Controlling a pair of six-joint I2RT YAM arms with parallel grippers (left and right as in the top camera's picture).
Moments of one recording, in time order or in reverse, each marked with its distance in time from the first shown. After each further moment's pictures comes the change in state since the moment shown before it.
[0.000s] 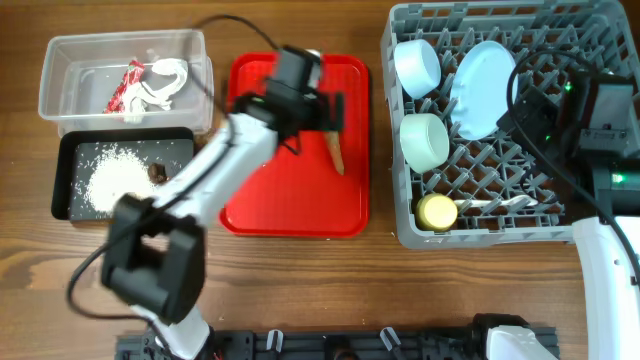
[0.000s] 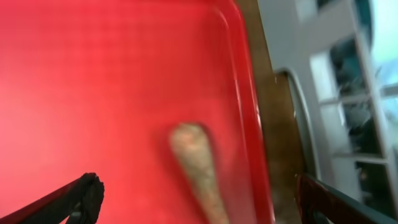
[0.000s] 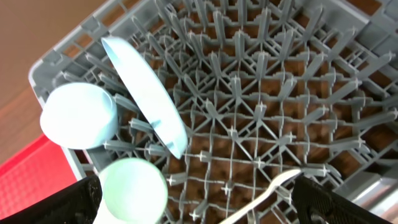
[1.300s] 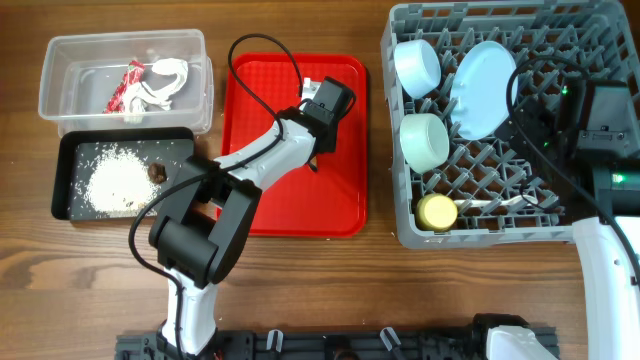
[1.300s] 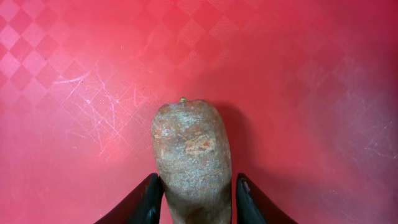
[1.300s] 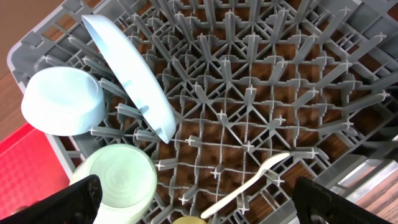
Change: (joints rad) left arm -0.082 0.228 0.007 0.008 -0.357 -0.009; right arm 0.000 0.000 0.000 -0.059 0.000 0.005
